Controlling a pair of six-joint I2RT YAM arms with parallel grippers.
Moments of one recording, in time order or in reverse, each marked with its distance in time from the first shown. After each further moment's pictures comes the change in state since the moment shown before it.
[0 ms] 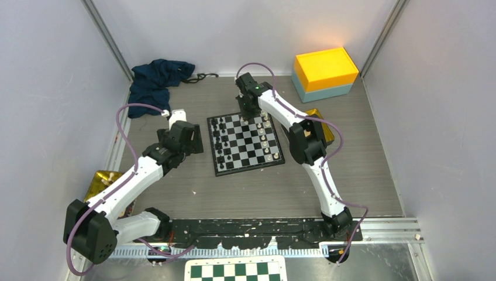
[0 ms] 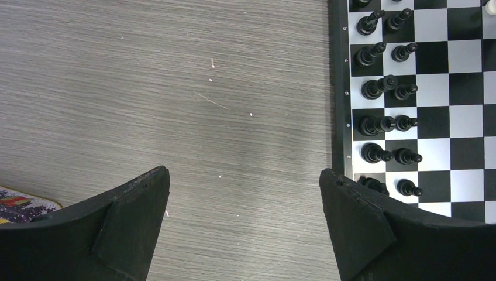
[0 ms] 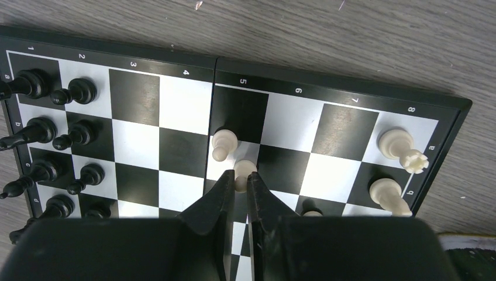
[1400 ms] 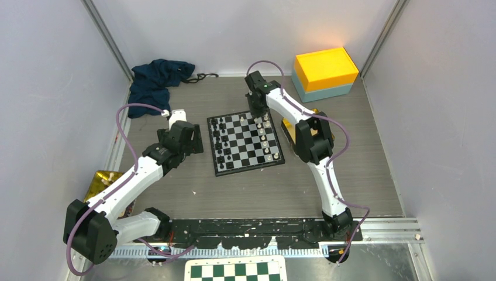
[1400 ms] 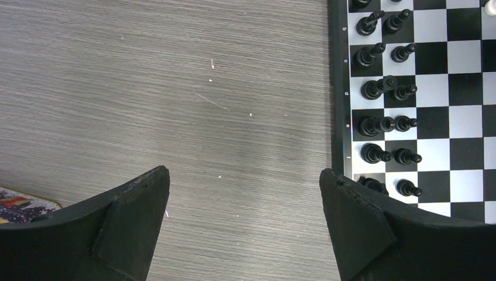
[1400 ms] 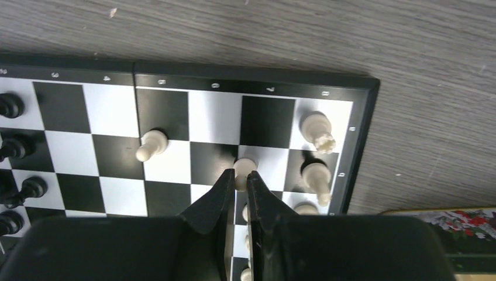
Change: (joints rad) left arm 0.000 0.000 0.000 0.002 0.000 0.000; right arm -0.059 -0.059 -0.097 0.035 0.057 0.000
